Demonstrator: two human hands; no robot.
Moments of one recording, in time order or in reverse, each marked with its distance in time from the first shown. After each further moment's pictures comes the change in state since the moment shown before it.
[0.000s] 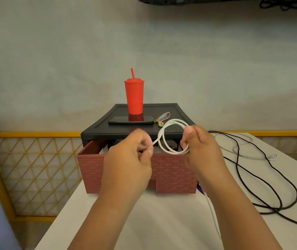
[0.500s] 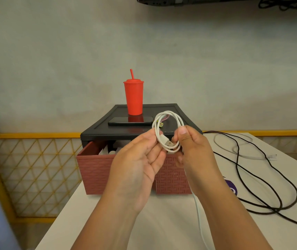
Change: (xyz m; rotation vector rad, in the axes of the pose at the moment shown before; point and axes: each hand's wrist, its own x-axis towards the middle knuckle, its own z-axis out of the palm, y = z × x) left_hand -0.003 0.034 0.001 -1.324 -0.191 -0.583; right_hand -0.009 -0.009 0.010 0.316 -0.096 0.049
